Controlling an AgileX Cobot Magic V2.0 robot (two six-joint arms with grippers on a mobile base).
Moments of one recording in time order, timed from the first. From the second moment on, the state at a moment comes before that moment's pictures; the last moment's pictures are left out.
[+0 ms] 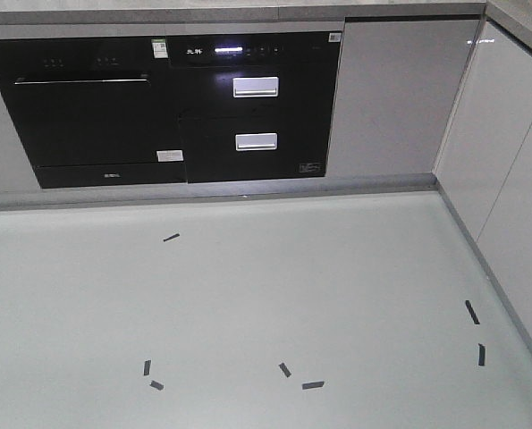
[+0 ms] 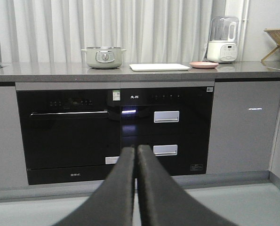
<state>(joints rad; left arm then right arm) -0.03 -0.01 0.02 0.03 0.03 -0.10 0.01 -0.01 0.03 0.00 0.11 0.02</state>
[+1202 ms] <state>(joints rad) -0.03 -0.01 0.02 0.03 0.03 -0.10 0.01 -0.01 0.03 0.00 0.11 0.02</state>
